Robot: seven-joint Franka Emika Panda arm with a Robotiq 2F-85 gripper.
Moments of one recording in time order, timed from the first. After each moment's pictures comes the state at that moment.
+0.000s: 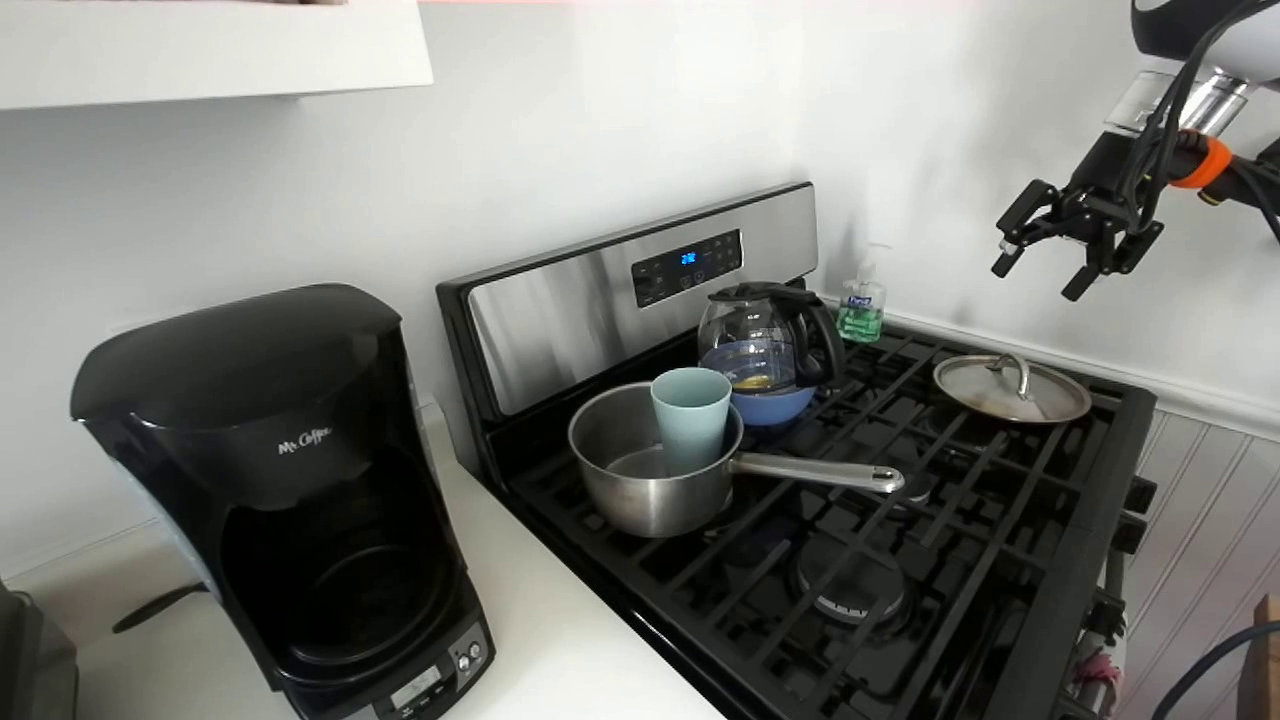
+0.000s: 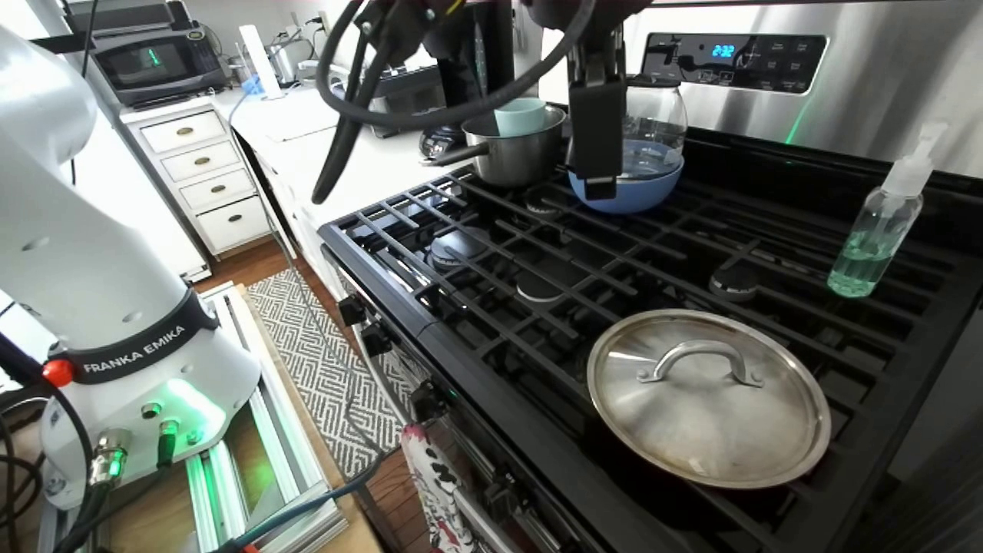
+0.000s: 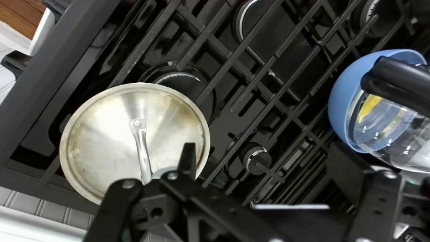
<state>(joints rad) -0.32 -0.27 -0.47 -2.44 0.28 2.31 -0.08</state>
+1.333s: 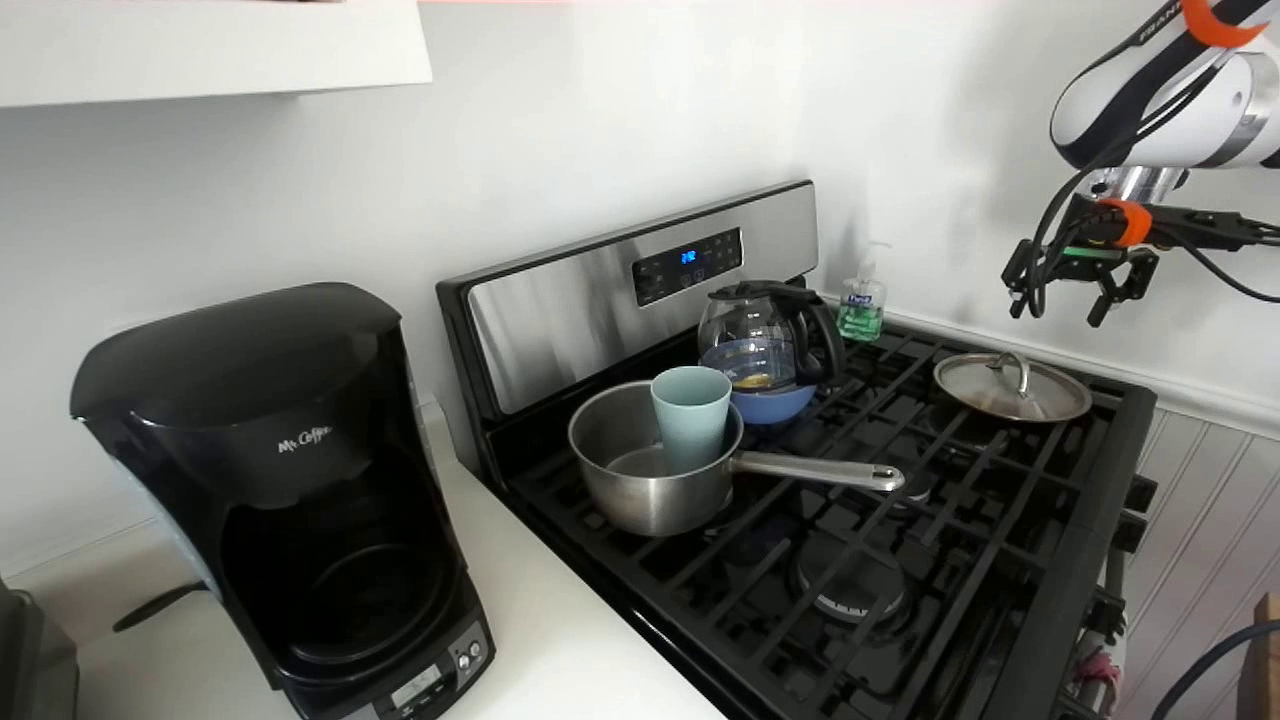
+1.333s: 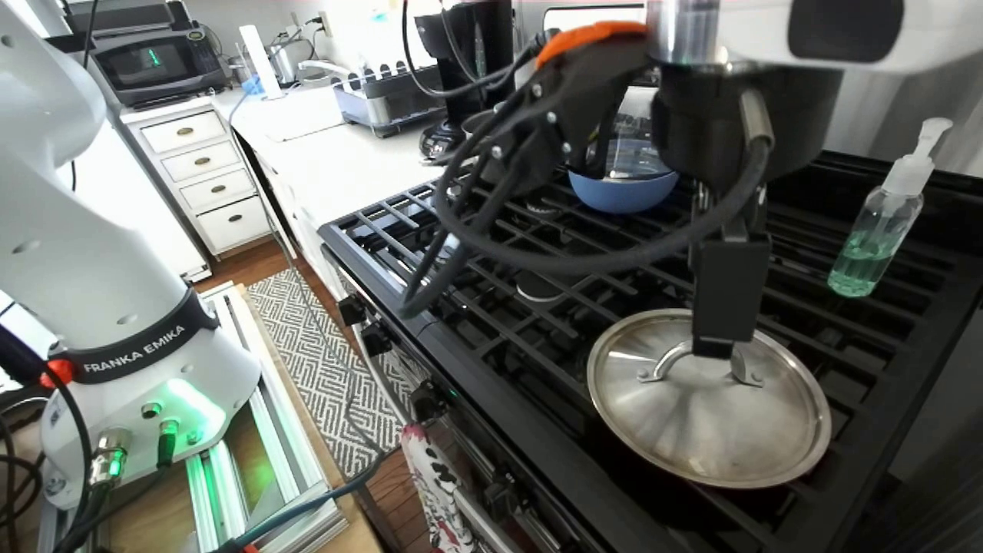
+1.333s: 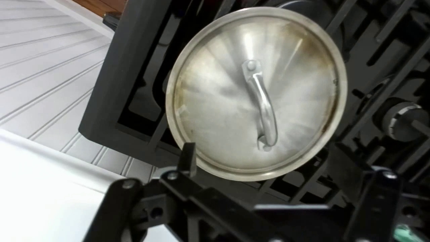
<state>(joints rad) -0.40 0.09 -0.47 -2.27 0.12 2.46 0.11</state>
